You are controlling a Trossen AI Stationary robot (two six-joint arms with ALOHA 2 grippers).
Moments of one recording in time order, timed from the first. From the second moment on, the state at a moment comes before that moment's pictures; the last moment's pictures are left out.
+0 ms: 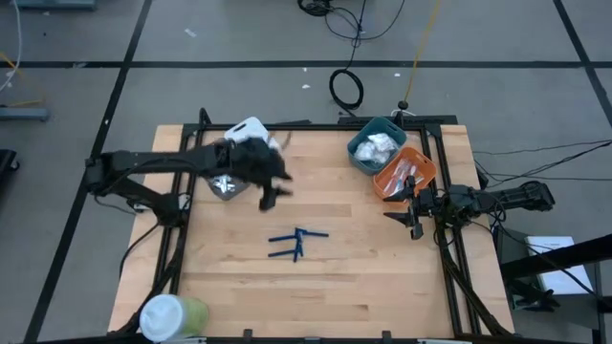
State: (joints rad) left arm 0.23 1.34 1.09 -0.38 0.21 -0.01; right arm 0.15 0.07 0.02 0.08 0.13 0.07
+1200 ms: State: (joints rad) left arm -0.12 1.78 0.90 -0.24 -0.06 -0.02; right arm 0.15 0.07 0.02 0.08 0.13 0.07
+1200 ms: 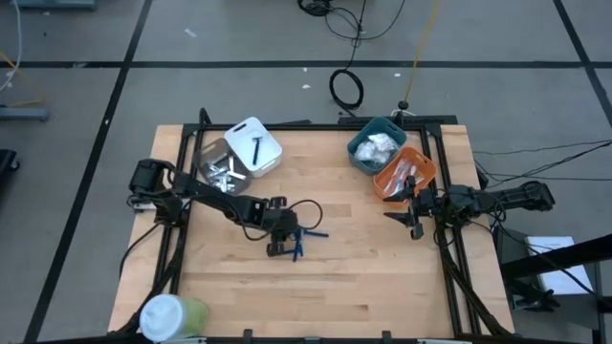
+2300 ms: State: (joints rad) left arm -0.10 1.74 0.90 -0.30 -0.21 0.03; right arm 0.15 0.07 0.02 0.08 0.13 0.07
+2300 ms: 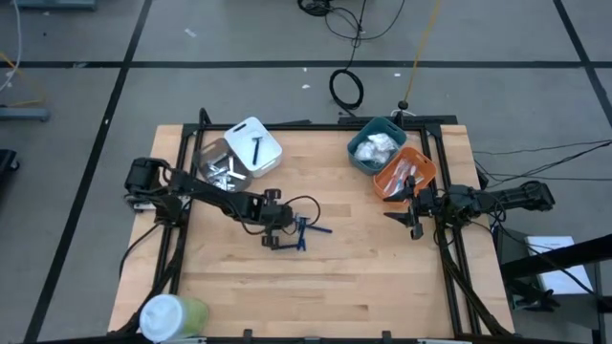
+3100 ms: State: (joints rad) left arm 0.14 1.29 0.70 -0.04 -0.09 0.01; right arm 0.15 0.07 0.02 0.08 0.13 0.07
